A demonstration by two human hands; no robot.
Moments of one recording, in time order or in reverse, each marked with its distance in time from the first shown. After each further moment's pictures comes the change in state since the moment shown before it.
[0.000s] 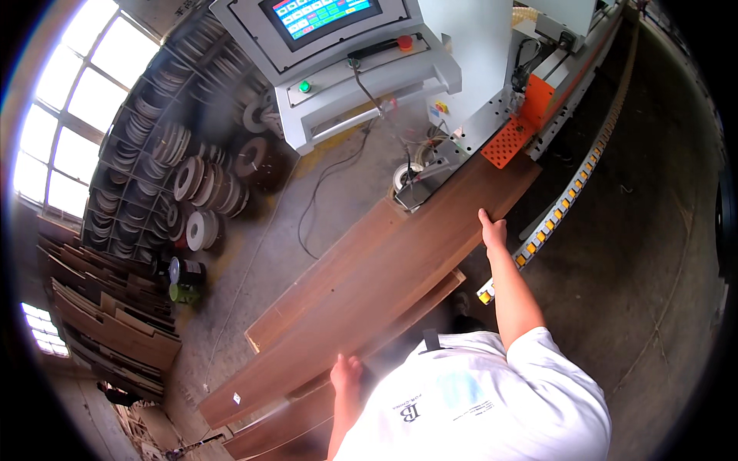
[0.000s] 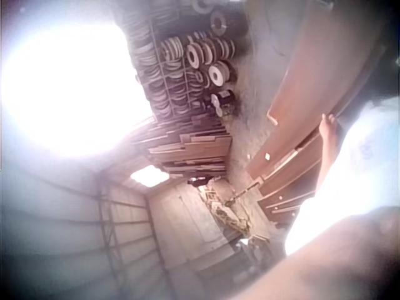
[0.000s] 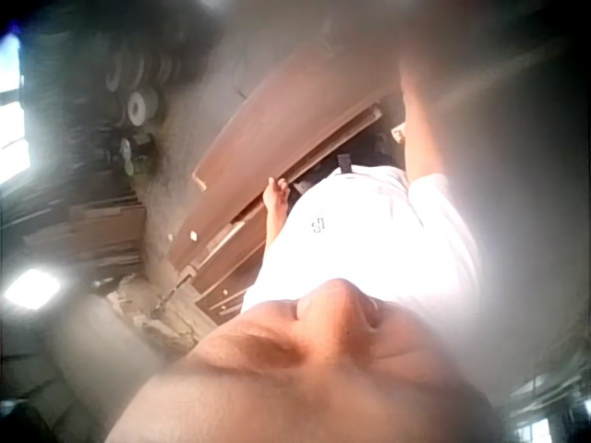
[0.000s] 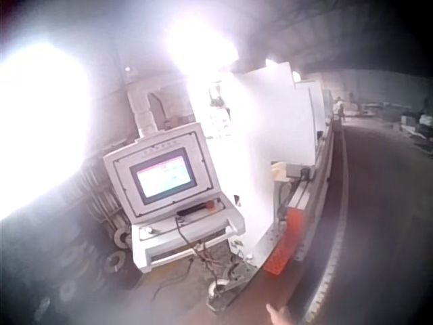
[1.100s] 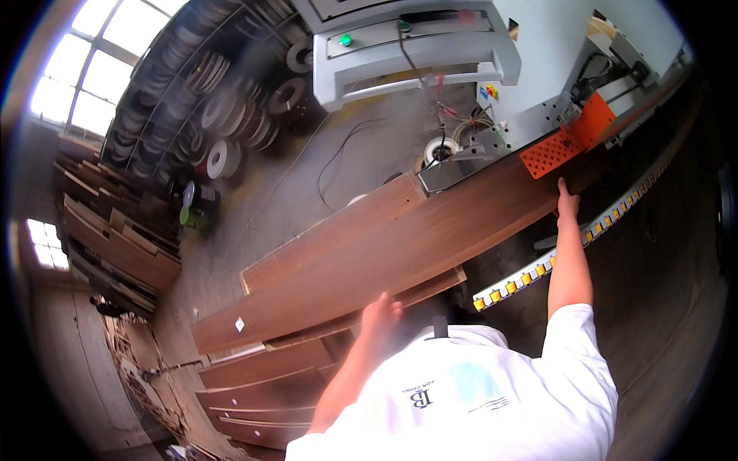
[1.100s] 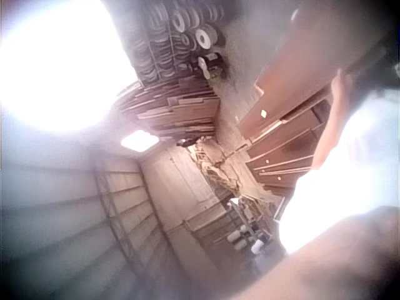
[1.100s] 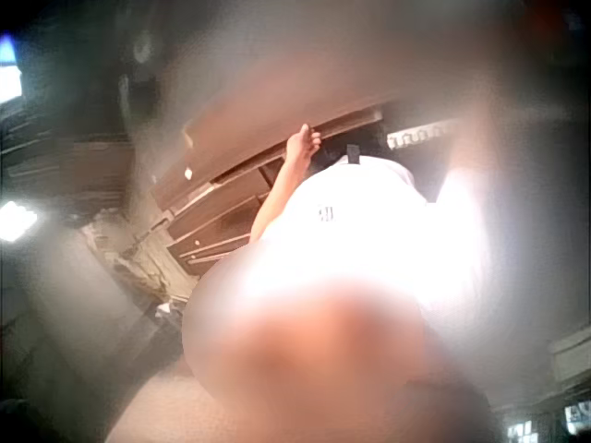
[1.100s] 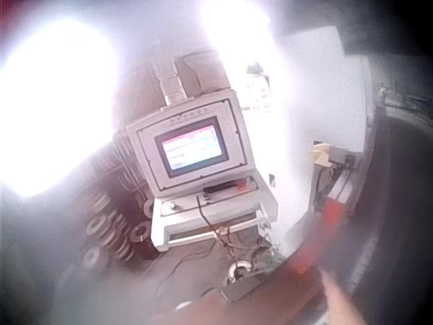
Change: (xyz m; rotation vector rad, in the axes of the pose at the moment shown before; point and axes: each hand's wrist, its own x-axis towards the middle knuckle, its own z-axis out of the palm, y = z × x) left_hand -0.049 -0.022 0.185 0.106 -0.183 -0.136; right_hand 0.169 -0.070 -0.082 -0.028 -0.026 0.061
